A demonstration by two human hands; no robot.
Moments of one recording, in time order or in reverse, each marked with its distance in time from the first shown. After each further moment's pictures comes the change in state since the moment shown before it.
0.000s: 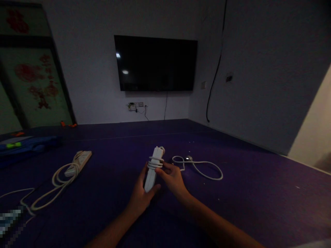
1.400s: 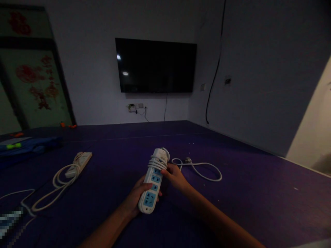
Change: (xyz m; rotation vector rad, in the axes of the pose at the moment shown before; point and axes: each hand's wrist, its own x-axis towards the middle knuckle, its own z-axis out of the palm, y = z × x) left_hand 0.000 0.001 -0.011 -0.568 -0.318 -0.432; right_hand 0.015 0.017 -0.021 -0.016 -0.174 -0.033
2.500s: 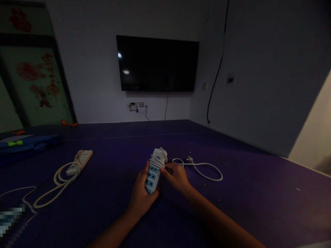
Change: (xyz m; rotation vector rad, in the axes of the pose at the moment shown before) left_hand 0.006 -0.014 0.002 0.871 0.325 0.593; right_hand -0.007 -0.018 -0.003 -0.804 0.113 -0.078
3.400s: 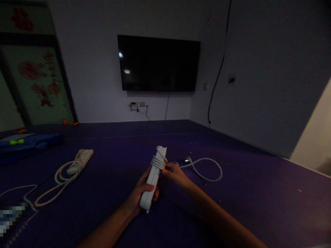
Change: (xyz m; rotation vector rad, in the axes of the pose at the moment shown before) left_hand 0.003 0.015 -0.010 -0.928 -0.268 -0.507; right_hand 0.009 0.001 0.004 0.826 -0.272 0.103
